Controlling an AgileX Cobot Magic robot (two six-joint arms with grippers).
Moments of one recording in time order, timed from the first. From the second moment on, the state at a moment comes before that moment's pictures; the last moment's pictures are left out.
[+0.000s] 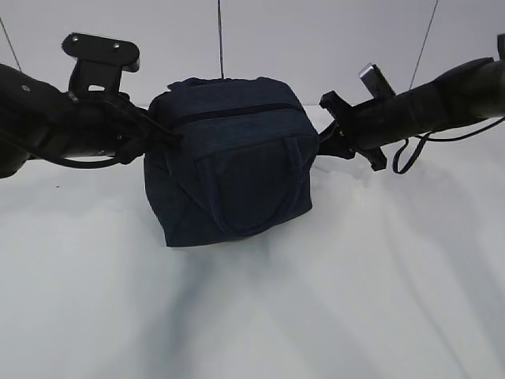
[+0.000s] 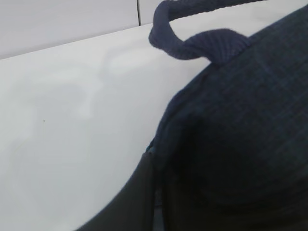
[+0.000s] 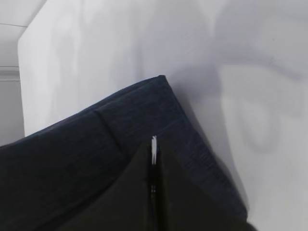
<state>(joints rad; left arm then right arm) -0.52 1.74 -0.98 -1.09 -0.23 0.97 0.07 2.23 -1.58 1.22 0.77 -0.52</state>
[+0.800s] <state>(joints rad) -0.52 1.81 -0.98 -1.01 -0.32 0.97 0.07 2.23 -1.60 1.16 0.85 -0.79</state>
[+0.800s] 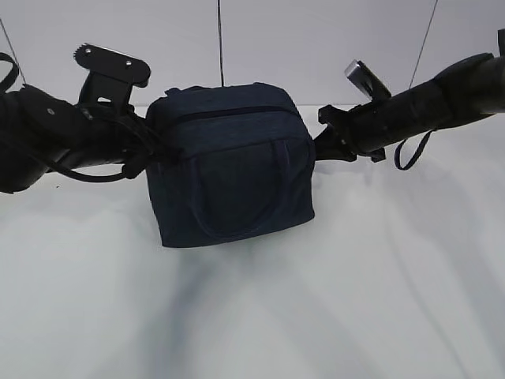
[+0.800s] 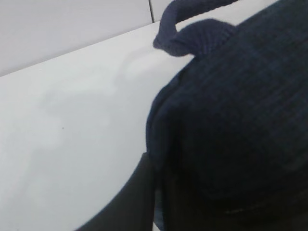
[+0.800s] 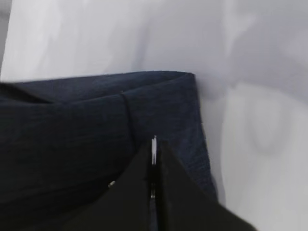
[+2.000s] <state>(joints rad) -0.52 1.83 -0.98 -0.88 -0.40 0.97 0.07 2.24 -1.94 0.68 1.21 -0.87</state>
